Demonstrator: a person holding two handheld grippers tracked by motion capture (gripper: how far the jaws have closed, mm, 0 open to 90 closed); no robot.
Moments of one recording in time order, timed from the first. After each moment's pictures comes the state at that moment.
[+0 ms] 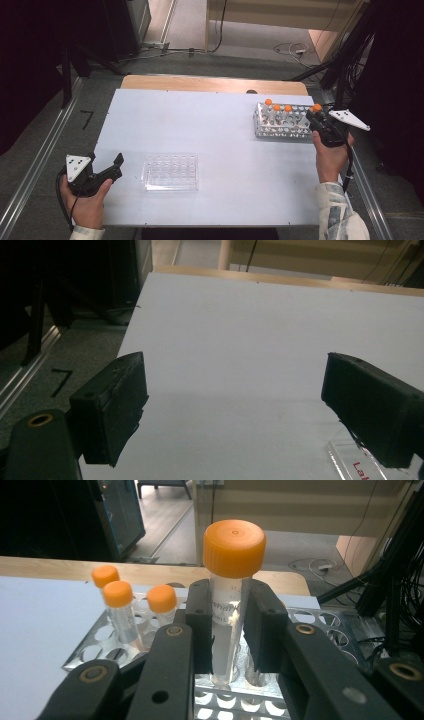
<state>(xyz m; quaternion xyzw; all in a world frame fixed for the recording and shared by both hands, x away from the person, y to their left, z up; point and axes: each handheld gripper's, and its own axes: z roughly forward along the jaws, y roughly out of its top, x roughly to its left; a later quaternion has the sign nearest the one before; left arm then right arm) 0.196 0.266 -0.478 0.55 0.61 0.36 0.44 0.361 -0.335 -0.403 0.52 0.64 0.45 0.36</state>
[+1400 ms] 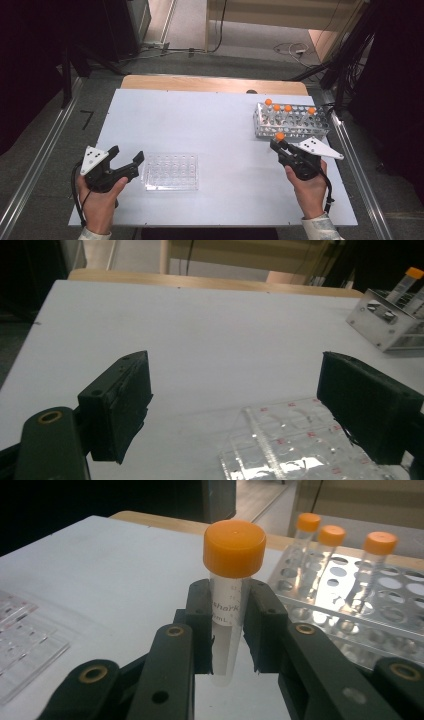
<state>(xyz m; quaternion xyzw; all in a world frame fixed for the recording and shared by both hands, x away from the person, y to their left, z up) 0.203 0.222 -0.445 0.60 0.56 0.29 0.49 0.278 -0.258 -0.418 0.41 0.73 0.49 0.25</state>
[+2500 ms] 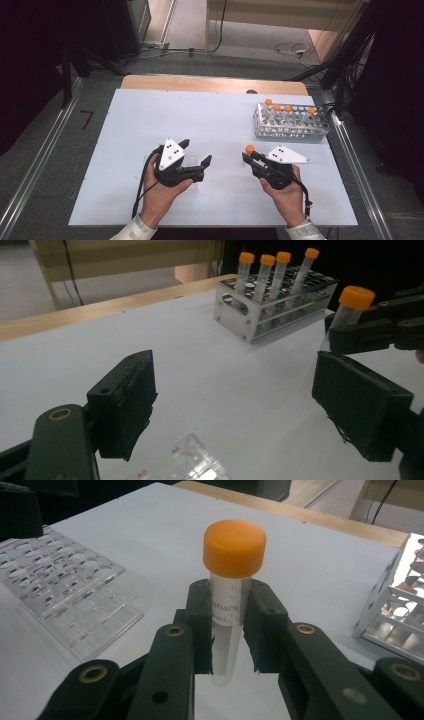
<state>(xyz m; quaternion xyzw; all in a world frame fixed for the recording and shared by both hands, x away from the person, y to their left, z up) 0.232 0.077 -0.422 0.71 0.40 0.24 0.52 0.261 -0.203 -0.433 0.35 0.78 0.48 0.20</state>
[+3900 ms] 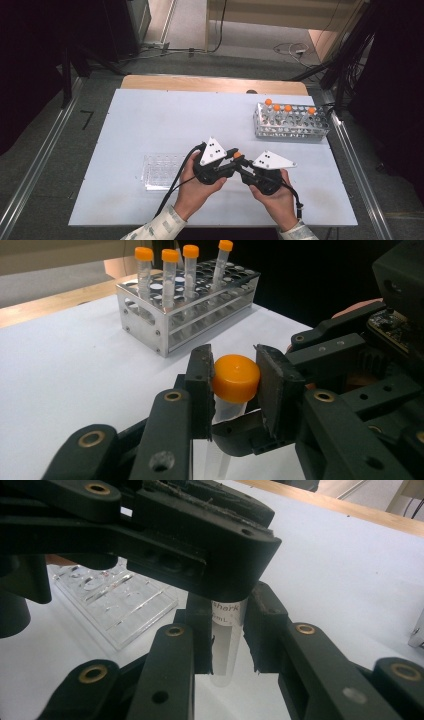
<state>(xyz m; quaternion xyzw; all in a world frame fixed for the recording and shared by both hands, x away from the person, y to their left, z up) 0.251 0.007 -0.425 0.75 0.32 0.16 0.55 0.252 -0.180 -0.442 0.31 0.80 0.47 0.17</state>
